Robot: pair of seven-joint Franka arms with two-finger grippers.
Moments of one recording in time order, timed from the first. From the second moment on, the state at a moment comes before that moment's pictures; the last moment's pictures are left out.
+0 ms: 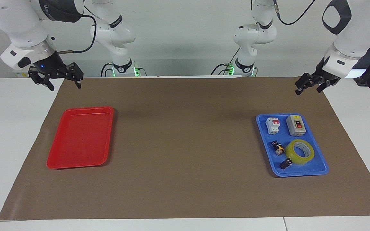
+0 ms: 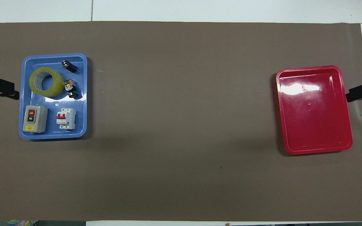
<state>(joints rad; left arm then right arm) -0.03 -0.01 0.04 -1.62 -0.03 1.57 -0.04 -0.04 0.00 -0.03 -1.57 -0.03 1.52 -0.21</state>
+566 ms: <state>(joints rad) -0.03 -0.02 0.04 -1.62 -0.02 1.56 0.01 -0.04 0.00 -0.03 -1.57 -0.03 1.52 -0.21</state>
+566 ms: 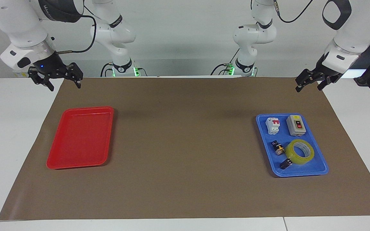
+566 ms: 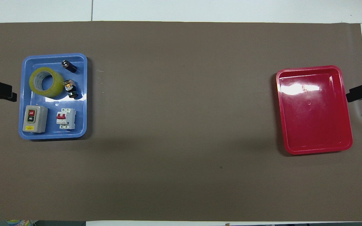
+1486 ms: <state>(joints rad) -0.03 -0.02 0.04 -1.63 0.00 1.56 0.12 -0.04 0.00 -0.03 -1.57 -0.03 1.52 -0.21</state>
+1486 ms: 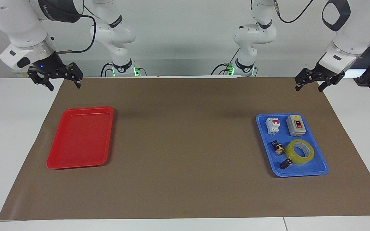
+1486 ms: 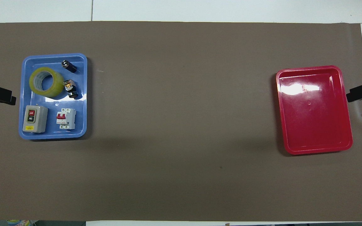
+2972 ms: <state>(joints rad) 0.08 0.39 0.04 -1.64 -0.01 2.07 0.12 -0.04 0.00 -0.03 -1.57 -0.03 1.52 -0.21</state>
